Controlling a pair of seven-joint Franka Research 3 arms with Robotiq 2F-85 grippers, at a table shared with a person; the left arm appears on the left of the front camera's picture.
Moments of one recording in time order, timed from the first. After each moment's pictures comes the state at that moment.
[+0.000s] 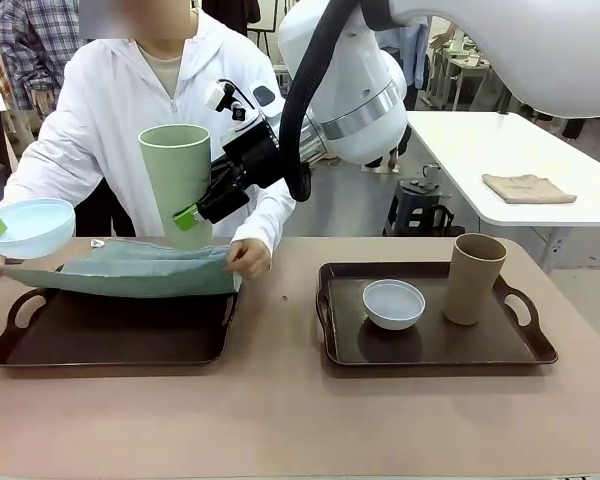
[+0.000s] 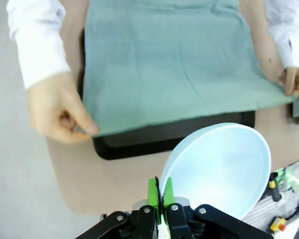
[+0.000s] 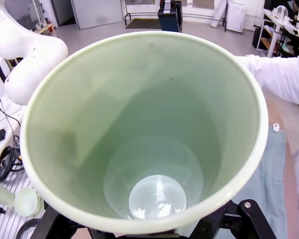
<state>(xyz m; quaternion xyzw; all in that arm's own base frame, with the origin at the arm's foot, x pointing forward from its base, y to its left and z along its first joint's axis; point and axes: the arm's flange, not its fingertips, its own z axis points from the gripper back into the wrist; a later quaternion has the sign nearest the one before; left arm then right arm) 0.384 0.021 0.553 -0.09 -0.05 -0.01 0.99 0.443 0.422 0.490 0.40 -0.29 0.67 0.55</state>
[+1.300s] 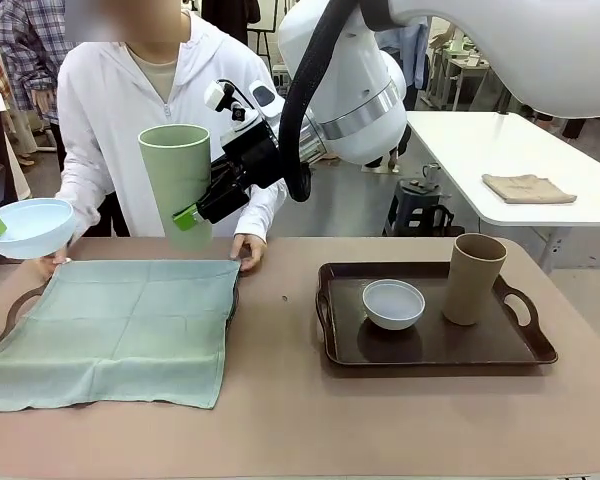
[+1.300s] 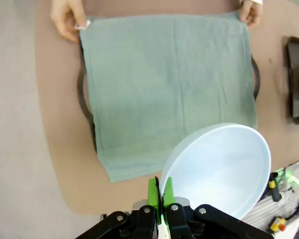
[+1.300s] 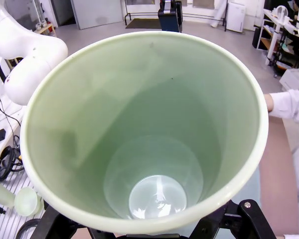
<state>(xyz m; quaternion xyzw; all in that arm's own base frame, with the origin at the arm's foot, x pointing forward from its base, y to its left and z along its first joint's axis) 0.384 0.021 0.553 -0.09 -0.05 -0.01 0.99 0.443 0.422 0.490 0.40 -0.29 0.67 0.55</state>
